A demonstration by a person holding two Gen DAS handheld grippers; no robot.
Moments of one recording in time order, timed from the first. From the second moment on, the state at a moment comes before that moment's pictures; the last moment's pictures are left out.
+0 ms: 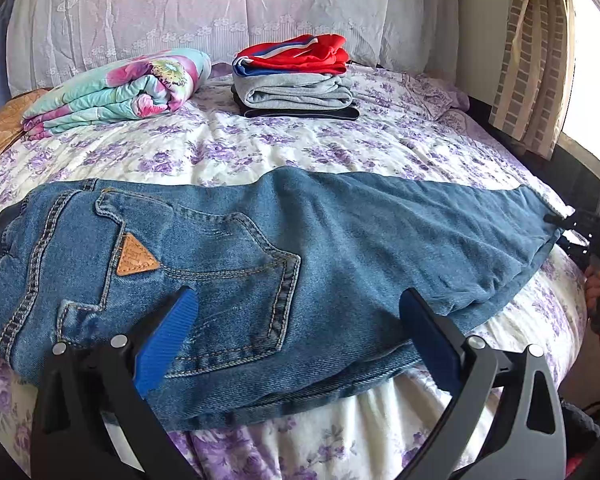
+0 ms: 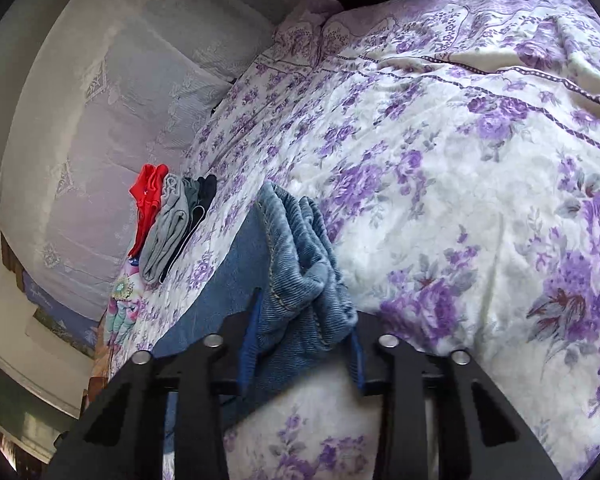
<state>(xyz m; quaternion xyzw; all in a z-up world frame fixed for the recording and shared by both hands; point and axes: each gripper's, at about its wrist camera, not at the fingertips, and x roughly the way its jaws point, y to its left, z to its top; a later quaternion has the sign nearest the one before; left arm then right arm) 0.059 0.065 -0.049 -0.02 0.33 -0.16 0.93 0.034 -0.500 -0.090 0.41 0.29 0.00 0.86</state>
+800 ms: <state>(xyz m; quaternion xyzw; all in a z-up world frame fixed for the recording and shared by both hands) 0.016 0.204 -0.062 -0.16 0.29 -0.03 0.94 0.043 -0.113 -0.021 -0.24 0.21 0.14 0.94</state>
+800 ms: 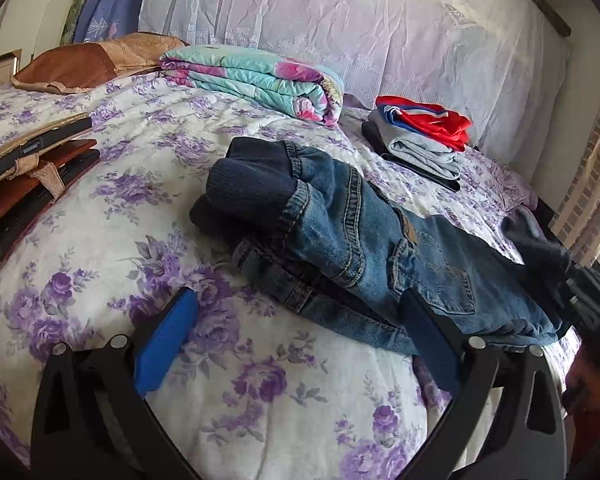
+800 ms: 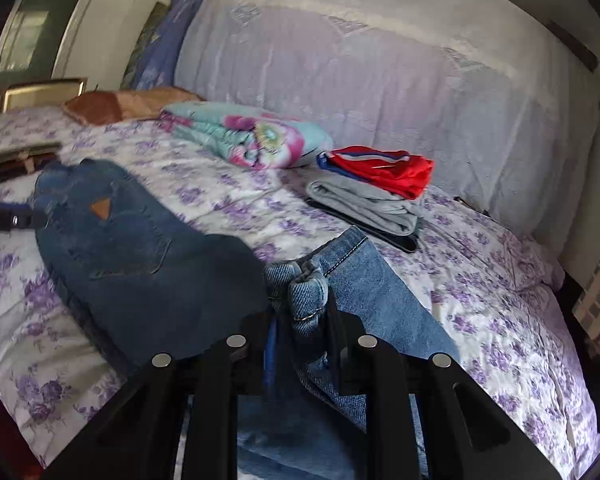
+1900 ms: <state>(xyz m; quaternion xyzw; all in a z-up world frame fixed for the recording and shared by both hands) 0.012 0.202 -0.062 -0.16 0.29 -0.02 0.94 0.080 -0.216 -0.010 -0.10 0.33 0.09 0.94</state>
